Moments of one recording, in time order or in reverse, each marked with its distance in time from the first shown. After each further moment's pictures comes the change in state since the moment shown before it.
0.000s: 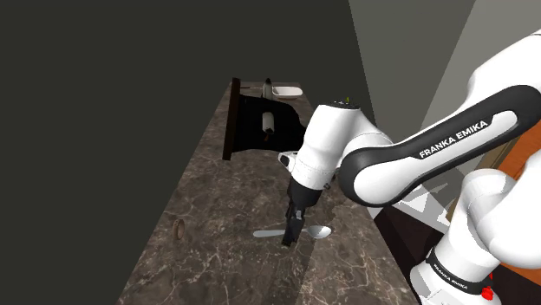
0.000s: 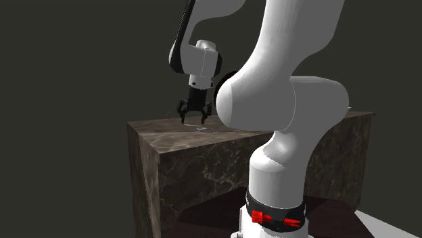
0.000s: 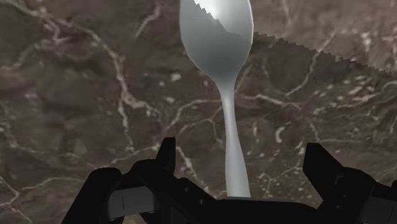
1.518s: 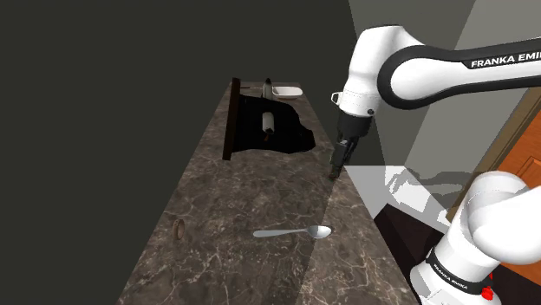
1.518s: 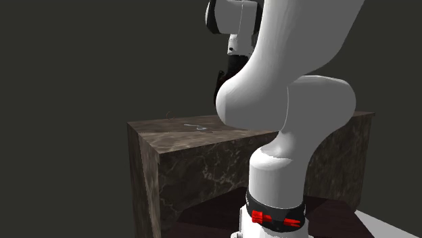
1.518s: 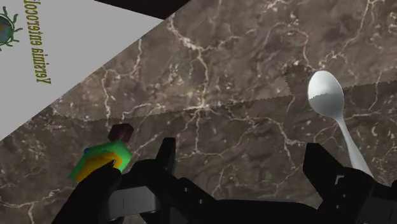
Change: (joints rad) arm -0.224 -0.374 -0.210 0.058 -0.168 -0.623 0.160
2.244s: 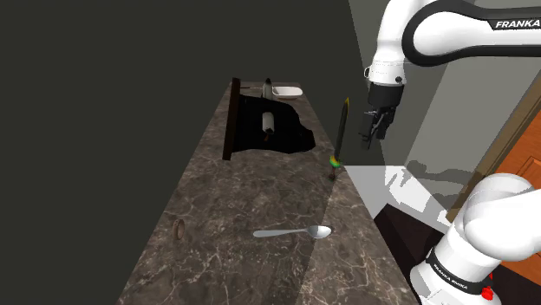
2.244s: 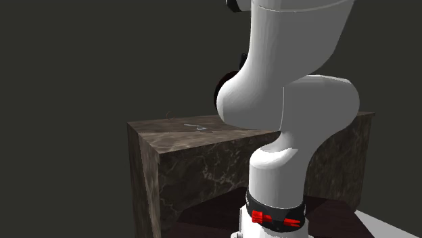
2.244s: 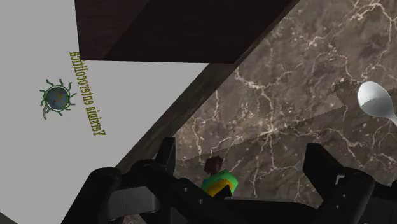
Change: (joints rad) arm -0.139 -0.084 -0.100 0.113 -0.119 -0.296 0.070
